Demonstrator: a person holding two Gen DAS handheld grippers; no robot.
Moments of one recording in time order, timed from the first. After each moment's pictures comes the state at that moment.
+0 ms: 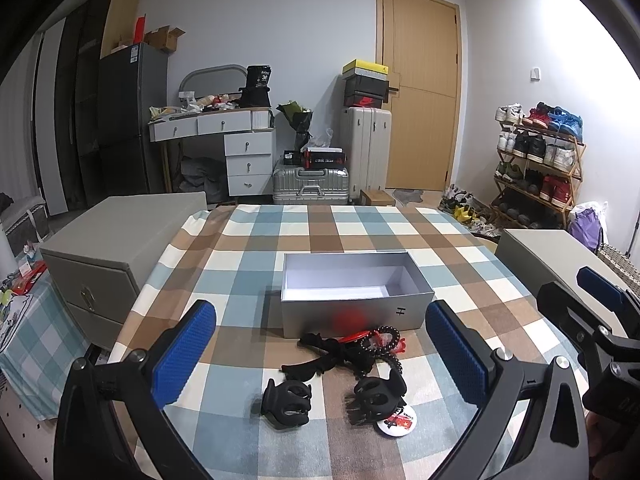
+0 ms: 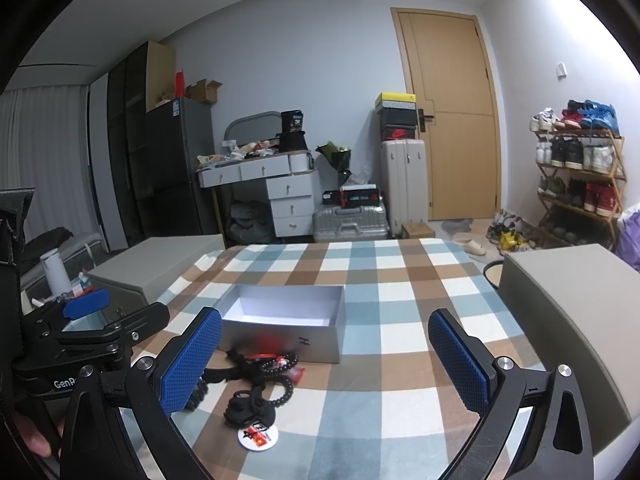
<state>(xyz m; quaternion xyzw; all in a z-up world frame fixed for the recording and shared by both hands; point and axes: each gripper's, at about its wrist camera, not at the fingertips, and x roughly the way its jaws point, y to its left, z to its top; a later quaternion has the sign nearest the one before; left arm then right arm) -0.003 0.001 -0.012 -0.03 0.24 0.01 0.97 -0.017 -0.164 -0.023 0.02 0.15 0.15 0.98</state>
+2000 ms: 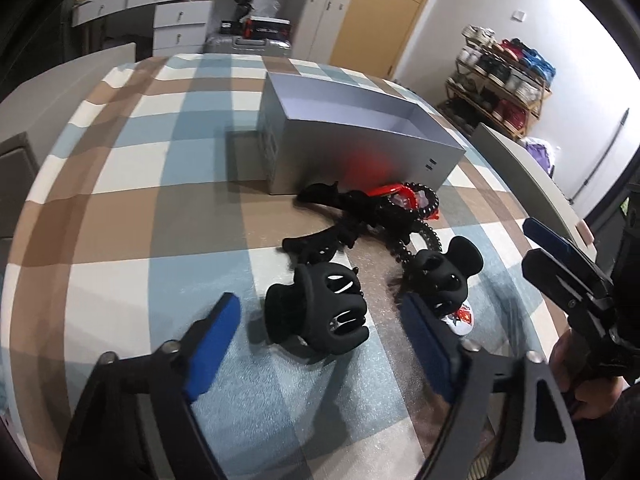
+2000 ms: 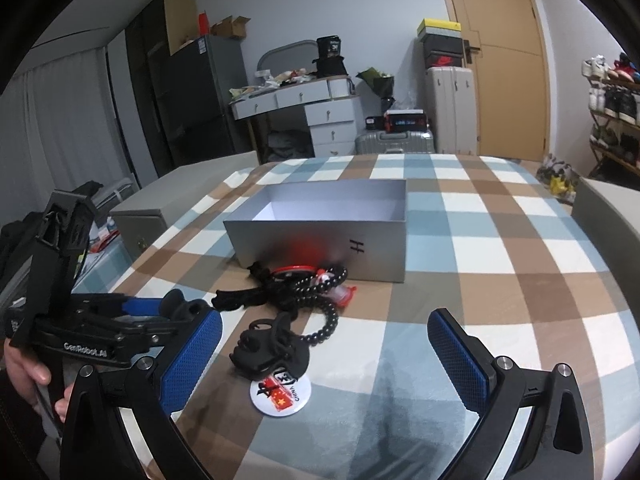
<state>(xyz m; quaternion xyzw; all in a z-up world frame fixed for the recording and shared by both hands) 0.024 0.055 -0.101 -0.08 0.45 -0.16 0.88 0.027 -0.122 -0.107 0.01 0.28 0.23 0.93</state>
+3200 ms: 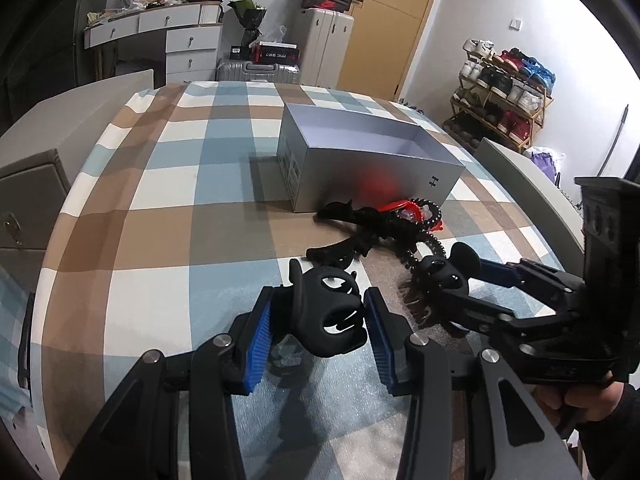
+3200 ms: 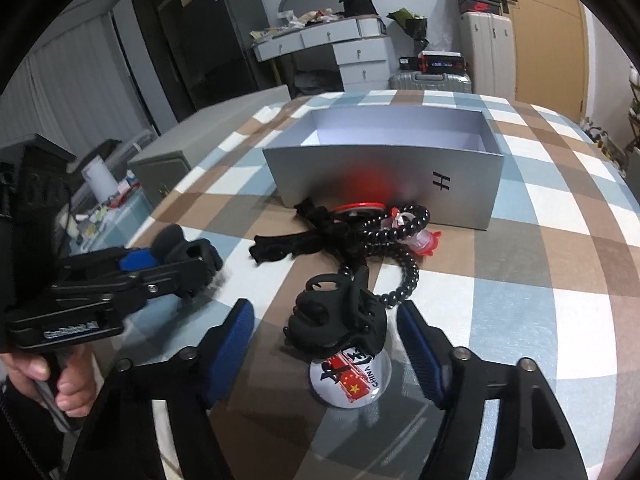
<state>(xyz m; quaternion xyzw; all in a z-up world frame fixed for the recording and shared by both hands) 0.014 0.069 -0.089 -0.06 0.41 -0.13 0.90 0.044 -0.071 -0.132 -0.01 0.38 0.27 0.88</state>
